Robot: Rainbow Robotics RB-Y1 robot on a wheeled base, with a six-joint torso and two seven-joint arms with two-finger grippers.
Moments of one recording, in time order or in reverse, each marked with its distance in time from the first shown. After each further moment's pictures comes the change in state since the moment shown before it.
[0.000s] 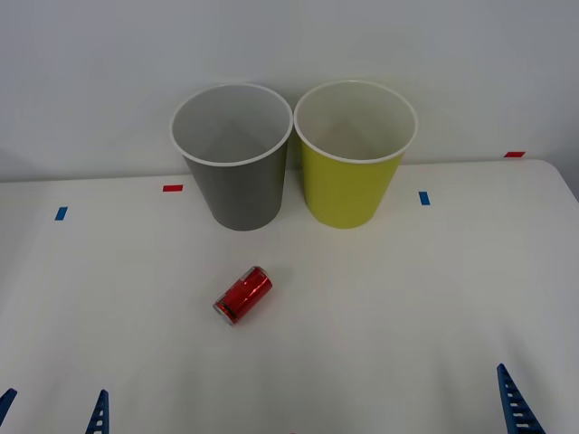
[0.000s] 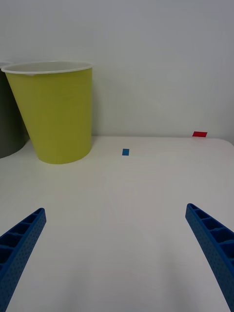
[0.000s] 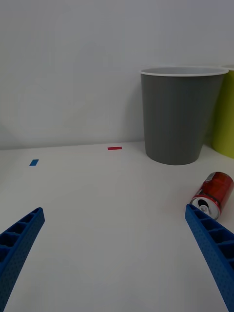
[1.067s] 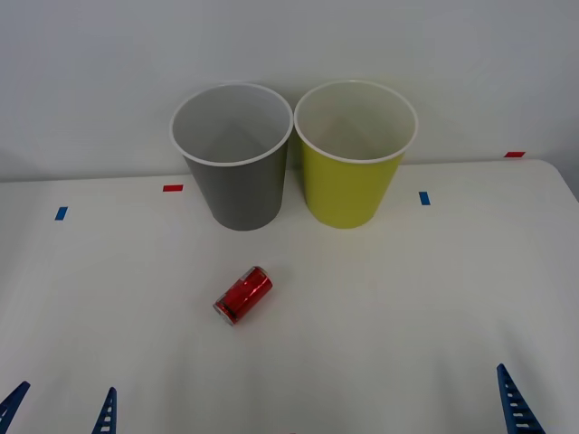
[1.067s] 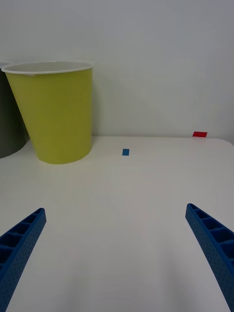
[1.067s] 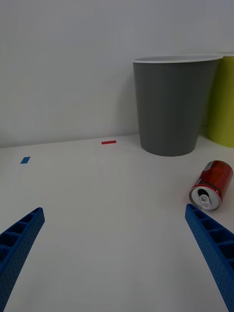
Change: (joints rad) right arm 0.000 0.000 0.000 0.000 0.000 0.000 0.000; left arm -0.079 0.040 0.005 0.057 0.003 0.023 0.000
